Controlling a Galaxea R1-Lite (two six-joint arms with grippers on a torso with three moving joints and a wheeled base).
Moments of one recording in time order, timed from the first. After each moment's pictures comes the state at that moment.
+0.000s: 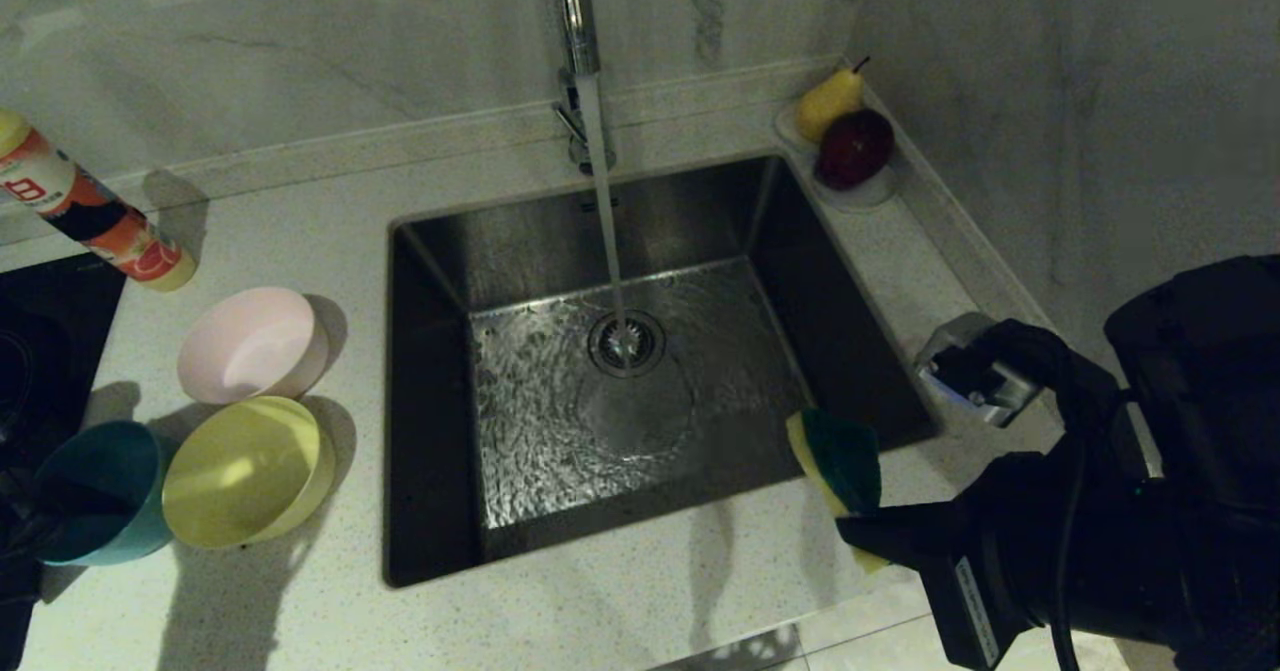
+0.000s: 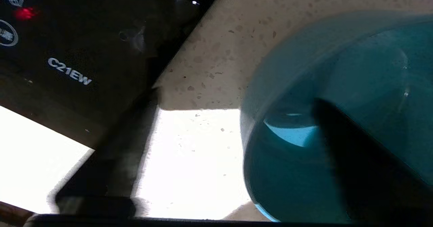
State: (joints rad) left arm 0.73 1.58 -0.84 0.18 -0.34 -0.33; right arm 0.87 1.39 -0.98 0.17 -0.12 0.26
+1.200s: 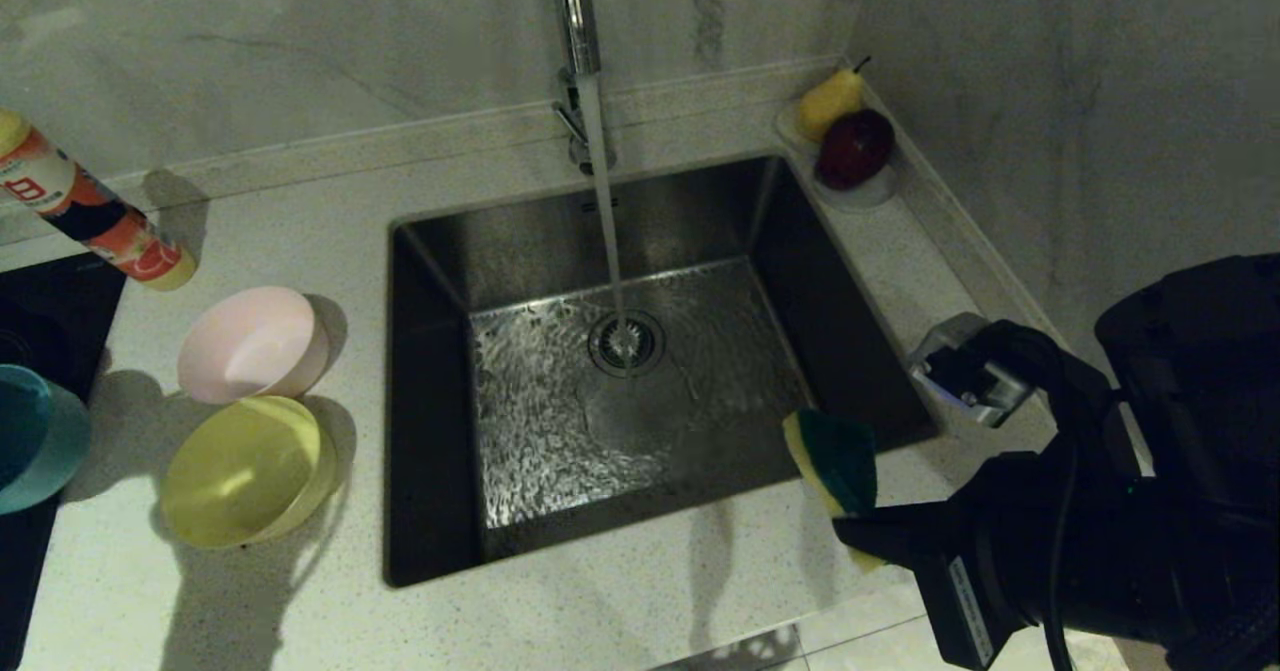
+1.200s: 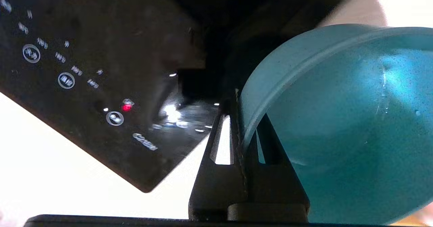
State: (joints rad) left arm 0.87 1.54 -1.01 0.17 -0.32 -0.36; right arm 0.87 1.40 -0.98 0.17 -0.12 0.25
